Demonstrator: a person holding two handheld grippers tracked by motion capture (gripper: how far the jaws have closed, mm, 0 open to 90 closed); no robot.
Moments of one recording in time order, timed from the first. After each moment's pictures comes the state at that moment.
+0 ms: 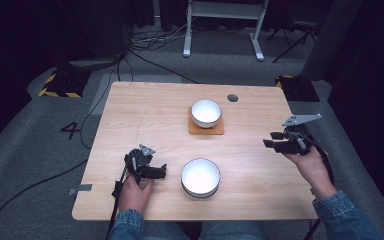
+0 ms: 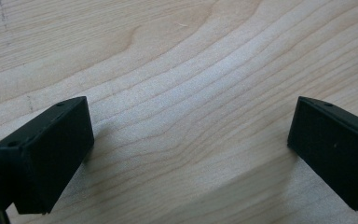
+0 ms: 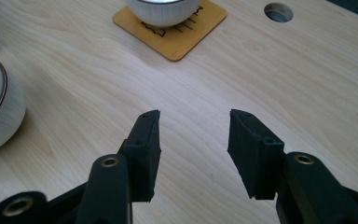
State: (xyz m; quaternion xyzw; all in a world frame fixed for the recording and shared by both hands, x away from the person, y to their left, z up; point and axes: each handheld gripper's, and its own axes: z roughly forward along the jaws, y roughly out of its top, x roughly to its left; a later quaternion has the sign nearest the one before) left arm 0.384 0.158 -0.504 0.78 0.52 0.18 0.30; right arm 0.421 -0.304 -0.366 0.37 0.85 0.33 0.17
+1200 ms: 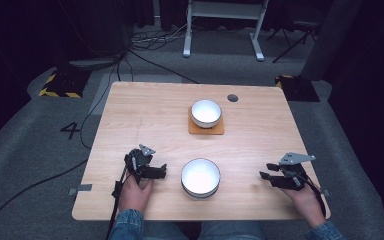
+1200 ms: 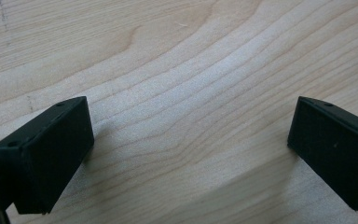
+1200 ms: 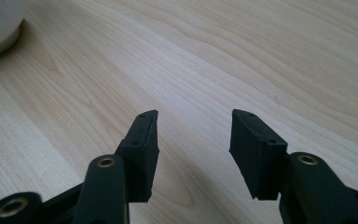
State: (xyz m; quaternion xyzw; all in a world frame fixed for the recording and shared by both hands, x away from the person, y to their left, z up) left arm 0.384 0.158 -0.504 0.78 0.52 0.18 0.30; right arm 0.364 -0.319 -0.464 0.36 0.85 0.35 0.16
